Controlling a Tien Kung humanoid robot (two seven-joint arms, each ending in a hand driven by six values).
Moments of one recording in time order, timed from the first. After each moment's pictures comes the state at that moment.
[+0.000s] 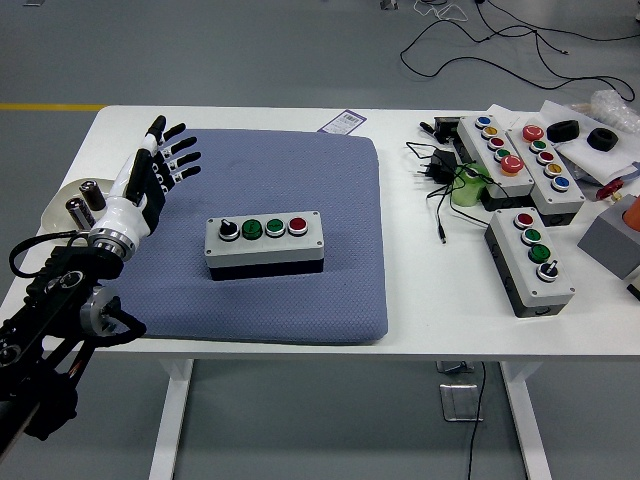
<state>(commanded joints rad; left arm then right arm) -0.42 0.18 -1.22 -1.20 0.79 0.16 -0.02 0.14 -0.04 1.52 0.18 -2.15 -0.17 -0.27</state>
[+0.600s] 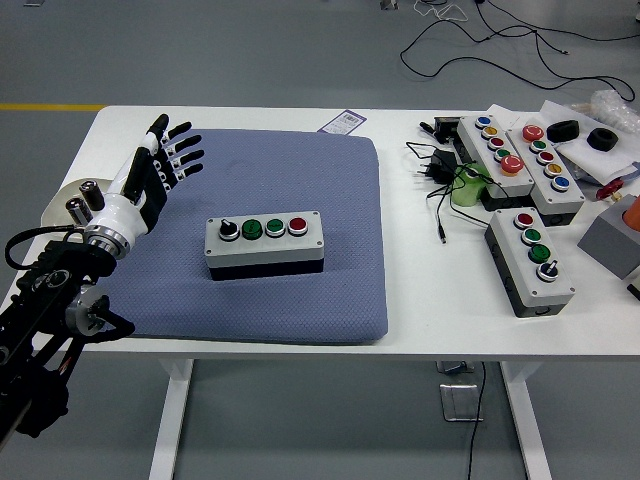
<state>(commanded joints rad) -0.42 0.19 -1.27 -1.20 0.92 0.05 0.01 0.14 -0.03 1.52 0.18 -2.15 -0.17 -0.27</state>
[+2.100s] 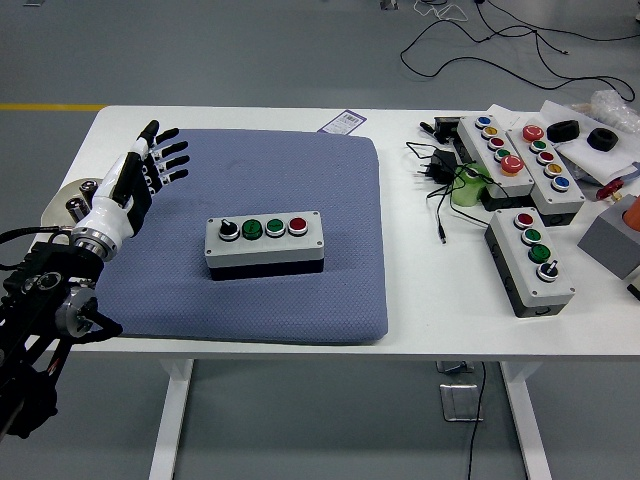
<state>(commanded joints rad) -0.41 0.19 -1.30 -1.18 0.99 0.04 0.02 0.14 -0.03 1.52 0.18 -2.15 -0.17 -0.27</state>
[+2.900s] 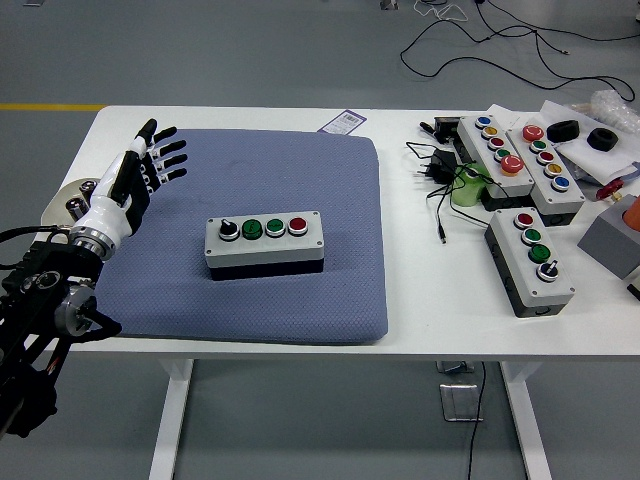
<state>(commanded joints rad) -0.41 0.19 -1.31 -1.18 0.99 0.04 0.02 0.14 -0.04 1.52 0.18 -2.15 -0.17 -0.27</state>
